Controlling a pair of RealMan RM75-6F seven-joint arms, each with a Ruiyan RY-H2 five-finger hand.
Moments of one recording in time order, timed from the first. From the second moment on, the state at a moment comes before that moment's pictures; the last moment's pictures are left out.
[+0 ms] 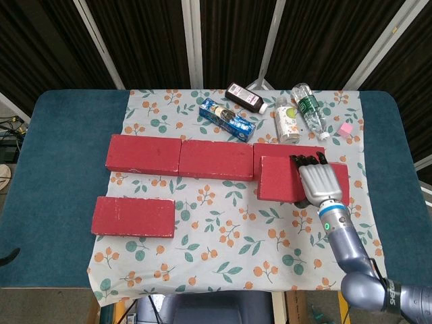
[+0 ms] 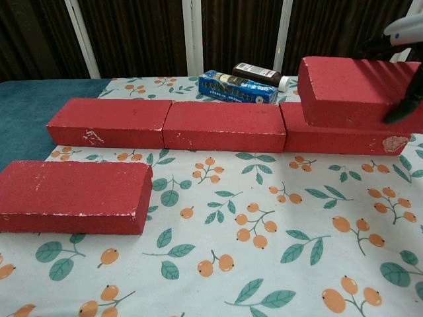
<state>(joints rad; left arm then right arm) 0.05 -1.03 -0.06 -1.82 1.37 1.57 0.17 0.83 -1.04 0.31 -2.07 -0.35 1.08 -0.86</state>
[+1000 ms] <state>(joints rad) 0.03 -1.06 -0.10 -1.81 1.26 1.57 0.26 1.38 -1.40 0.27 -1.38 0.19 0.78 -1.03</state>
